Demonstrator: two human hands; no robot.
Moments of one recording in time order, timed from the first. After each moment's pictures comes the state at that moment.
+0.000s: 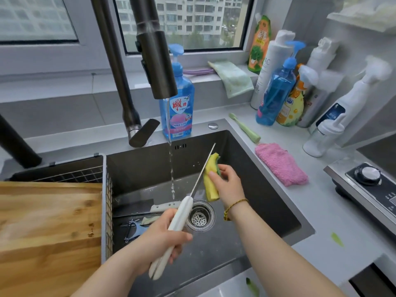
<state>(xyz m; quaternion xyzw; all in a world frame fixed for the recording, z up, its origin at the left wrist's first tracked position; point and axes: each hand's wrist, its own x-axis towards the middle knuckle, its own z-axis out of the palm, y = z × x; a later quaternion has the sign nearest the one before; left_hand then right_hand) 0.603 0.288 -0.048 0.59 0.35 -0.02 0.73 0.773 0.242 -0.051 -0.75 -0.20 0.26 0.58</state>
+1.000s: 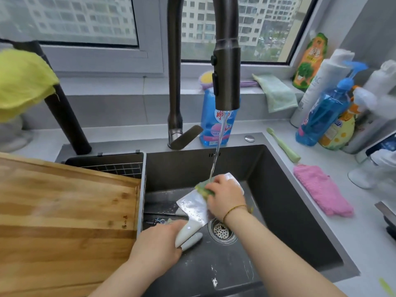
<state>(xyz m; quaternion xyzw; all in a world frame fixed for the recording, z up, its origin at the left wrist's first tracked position) 0.561 0.315 -0.062 0.89 0.41 -0.04 0.19 0.734 0.300 -0.059 -0.82 -0.56 0.10 0.10</state>
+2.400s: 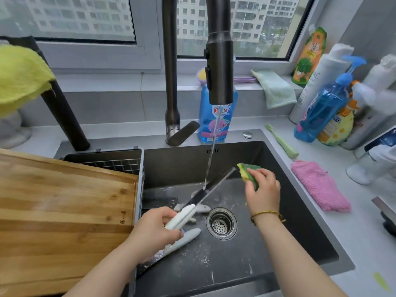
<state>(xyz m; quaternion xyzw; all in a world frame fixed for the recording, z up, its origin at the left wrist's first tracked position) 0.559 0.327 -0.060 0.73 0.47 0.05 0.49 0.782 0.258 -0.068 -0.86 -0.38 -0.04 0.33</state>
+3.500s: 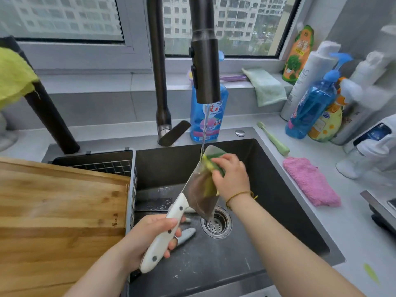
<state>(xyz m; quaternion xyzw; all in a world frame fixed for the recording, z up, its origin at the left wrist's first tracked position) 0.562 0.317 -0.053 0.43 0.39 0.08 0.81 0.762 0.293 -0.043 -0.83 -0.47 0.05 0.30</state>
